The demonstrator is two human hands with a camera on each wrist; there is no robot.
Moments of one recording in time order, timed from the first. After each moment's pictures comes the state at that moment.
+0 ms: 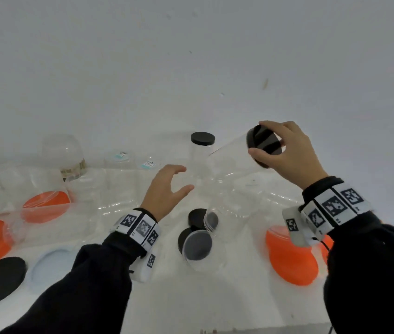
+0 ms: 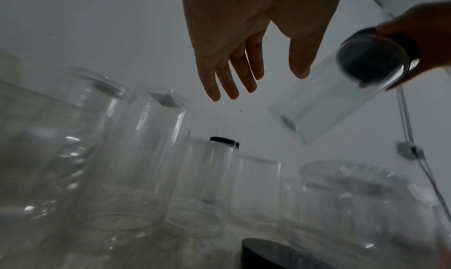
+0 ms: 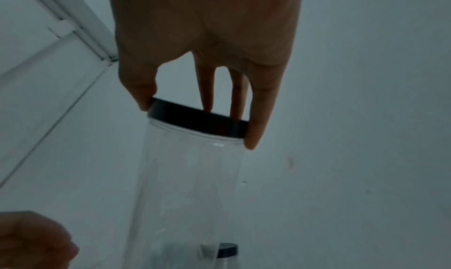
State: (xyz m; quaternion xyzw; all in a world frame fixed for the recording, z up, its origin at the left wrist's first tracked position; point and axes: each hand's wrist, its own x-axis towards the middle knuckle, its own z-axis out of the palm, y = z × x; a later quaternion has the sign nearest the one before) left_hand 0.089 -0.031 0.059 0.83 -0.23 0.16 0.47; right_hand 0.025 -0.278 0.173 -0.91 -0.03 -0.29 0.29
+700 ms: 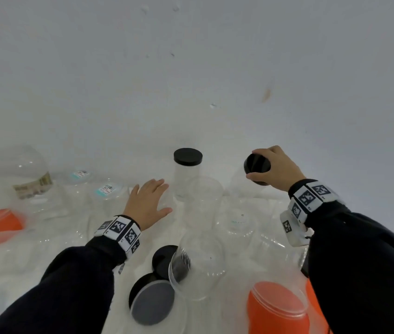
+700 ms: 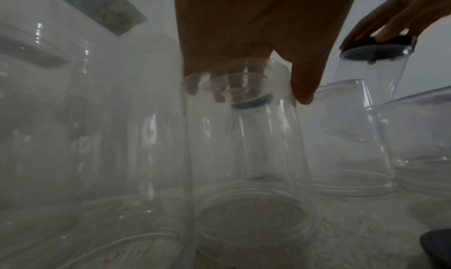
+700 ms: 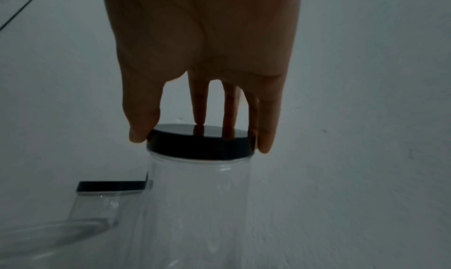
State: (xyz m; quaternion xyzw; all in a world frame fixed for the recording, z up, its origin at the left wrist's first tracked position) left_hand 0.202 -0.086 0.028 0.98 -0.15 0.08 0.09; right_hand 0.196 -0.402 0.133 -0.97 0.00 -0.11 0.20
